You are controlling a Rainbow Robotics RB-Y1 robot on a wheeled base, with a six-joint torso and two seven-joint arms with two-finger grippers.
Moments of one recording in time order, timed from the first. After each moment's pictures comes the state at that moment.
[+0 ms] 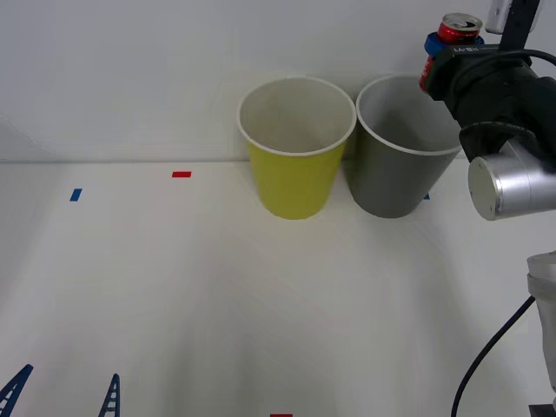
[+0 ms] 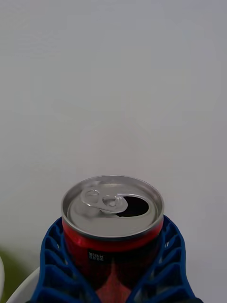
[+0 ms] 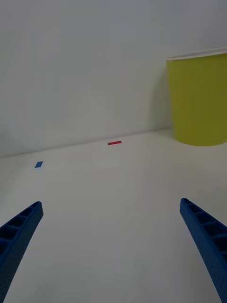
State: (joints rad) right arm -0.42 -0.30 -0.04 -1.93 -0.05 0.61 1.32; left arm 1.00 0.54 -0.33 -1.99 0.43 -0.78 -1.88
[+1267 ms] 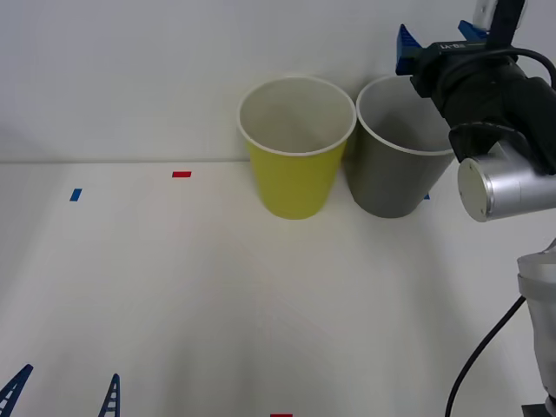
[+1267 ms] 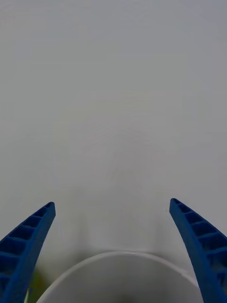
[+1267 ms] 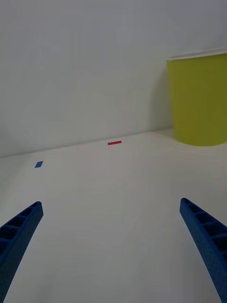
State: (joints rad) right arm -0.43 -0.28 -0.02 -1.93 -0.07 0.57 1.35; left arm 1.00 0.54 -0.33 -1.99 0.43 -0.78 -1.88
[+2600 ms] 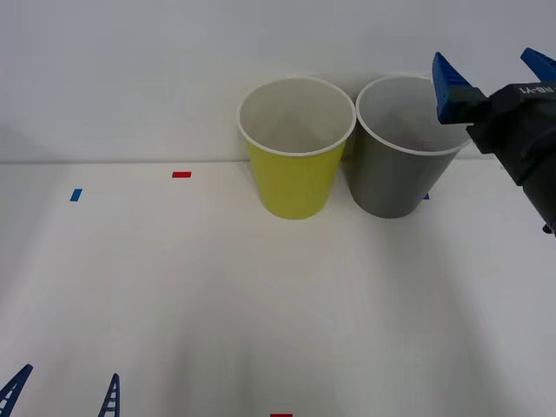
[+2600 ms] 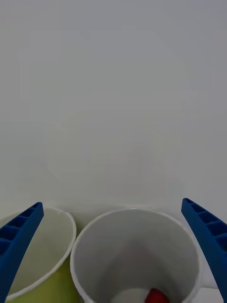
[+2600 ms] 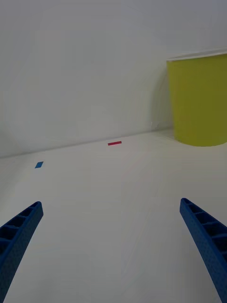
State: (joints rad) right arm 0.02 -0.33 -0.09 -2.57 -0.27 0.74 1.35; left arm 1.00 0.54 -0.33 -1.99 0.43 -0.78 -1.88
